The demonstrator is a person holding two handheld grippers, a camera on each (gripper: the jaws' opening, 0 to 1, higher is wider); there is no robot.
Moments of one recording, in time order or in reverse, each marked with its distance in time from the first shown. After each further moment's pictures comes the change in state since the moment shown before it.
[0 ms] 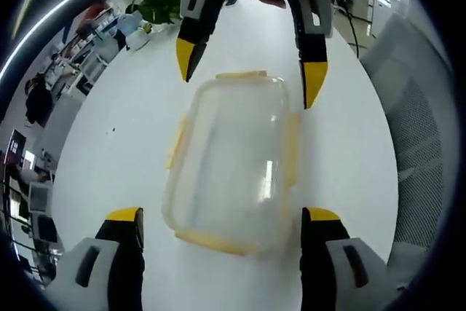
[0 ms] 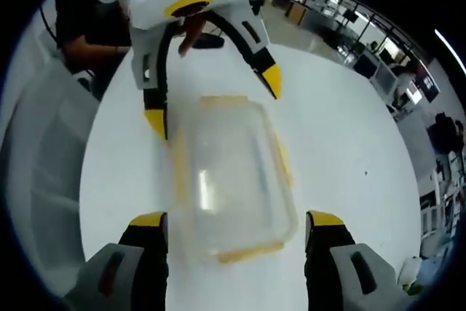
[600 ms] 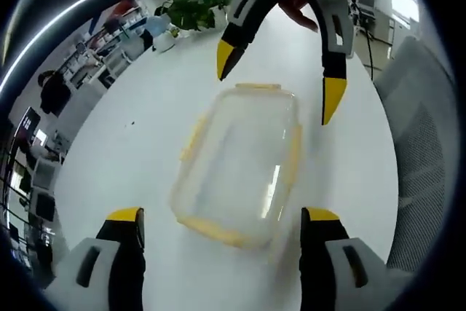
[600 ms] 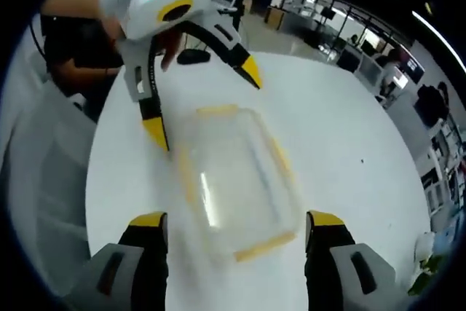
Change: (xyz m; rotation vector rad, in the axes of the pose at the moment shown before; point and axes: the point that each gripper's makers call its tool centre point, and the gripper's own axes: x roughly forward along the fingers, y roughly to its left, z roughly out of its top) left arm -0.013 0.002 -0.003 -0.159 -0.082 0.085; right arm -0.010 0.007 0.001 0.148 -0.098 -0.056
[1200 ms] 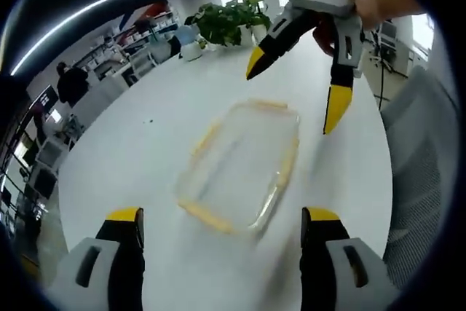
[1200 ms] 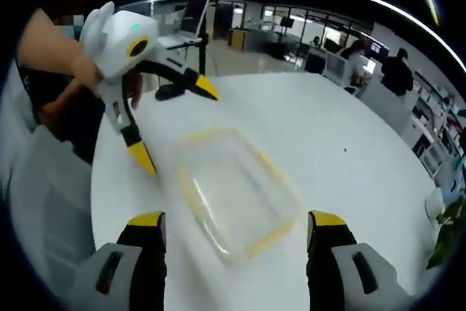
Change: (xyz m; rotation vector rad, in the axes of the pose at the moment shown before) left arm -0.023 -0.006 -0.004 -0.154 -0.113 0.079; right arm -0.020 0.002 0.005 0.187 -0.154 -0.101
